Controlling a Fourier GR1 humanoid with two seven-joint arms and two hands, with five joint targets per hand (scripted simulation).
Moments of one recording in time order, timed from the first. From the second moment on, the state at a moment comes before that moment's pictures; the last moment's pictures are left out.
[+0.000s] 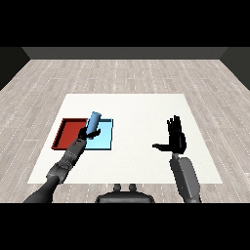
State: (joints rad) left arm -0.81 0.24 -0.16 -0.13 0.09 0.40 -0.13; right arm -0.13 -0.18 0.04 -1.59 -0.43 -0.08 -0.27
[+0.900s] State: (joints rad) left arm -0.83 0.18 -0.16 -0.06 0.04 0.43 -0.08; right arm -0.09 -0.15 0.03 -1.60 -0.44 -0.04 -0.30
